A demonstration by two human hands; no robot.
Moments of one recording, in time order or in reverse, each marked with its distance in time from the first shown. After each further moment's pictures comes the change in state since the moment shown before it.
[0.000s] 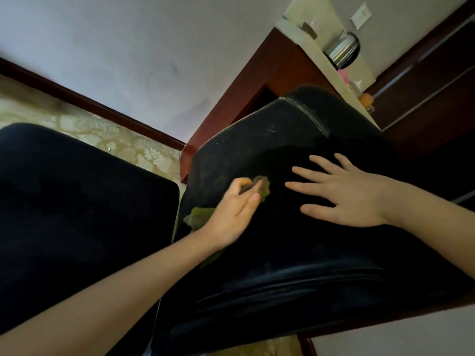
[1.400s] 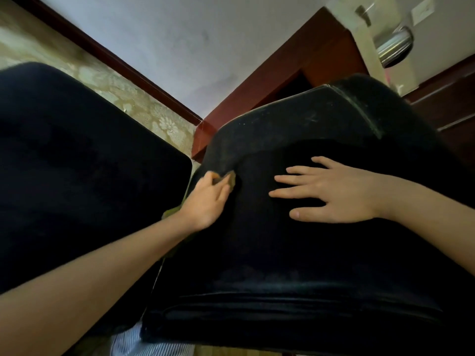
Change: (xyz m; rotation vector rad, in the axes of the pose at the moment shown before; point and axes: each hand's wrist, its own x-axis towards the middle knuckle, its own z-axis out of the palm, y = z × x) left_hand -0.023 -0.084 -0.025 0.230 -0.006 -0.406; right_hand 0.062 -0.029 -0.015 -0.140 -0.095 -0.277
